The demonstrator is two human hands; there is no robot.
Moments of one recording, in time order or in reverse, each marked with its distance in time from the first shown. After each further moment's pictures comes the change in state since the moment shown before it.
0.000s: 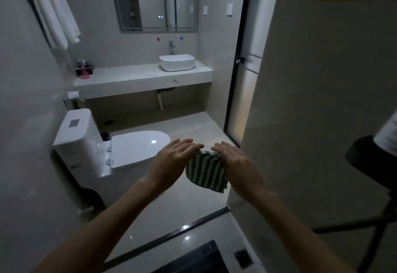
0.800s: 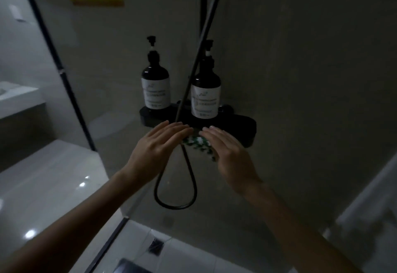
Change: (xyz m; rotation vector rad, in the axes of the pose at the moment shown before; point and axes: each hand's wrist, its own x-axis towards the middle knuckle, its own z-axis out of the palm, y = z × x) left_hand 0.118 0.323 0.028 -0.454 0.201 0.715; right_hand -0.284 0.043 -0.226 -0.553 0.511 0.378
